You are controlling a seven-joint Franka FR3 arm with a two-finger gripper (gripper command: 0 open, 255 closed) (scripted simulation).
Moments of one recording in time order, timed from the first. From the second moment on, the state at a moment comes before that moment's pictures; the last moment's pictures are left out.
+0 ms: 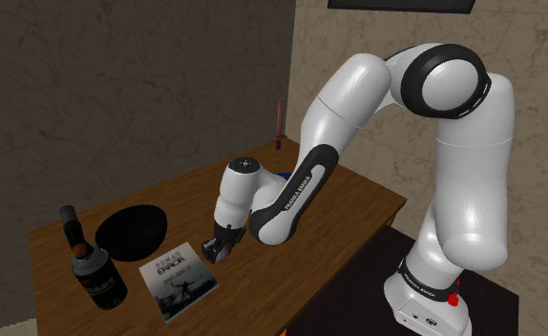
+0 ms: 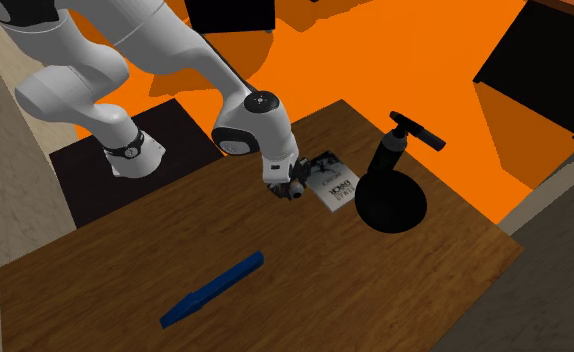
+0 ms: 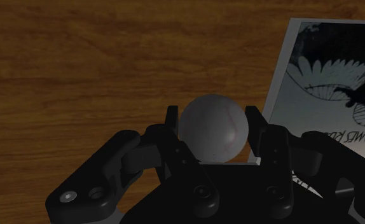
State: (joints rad) arm 0.27 0.34 0.30 -2.33 -0.22 2.89 0.78
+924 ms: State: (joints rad) arm 0.21 0.21 0.38 -2.34 -0.10 2.76 0.70
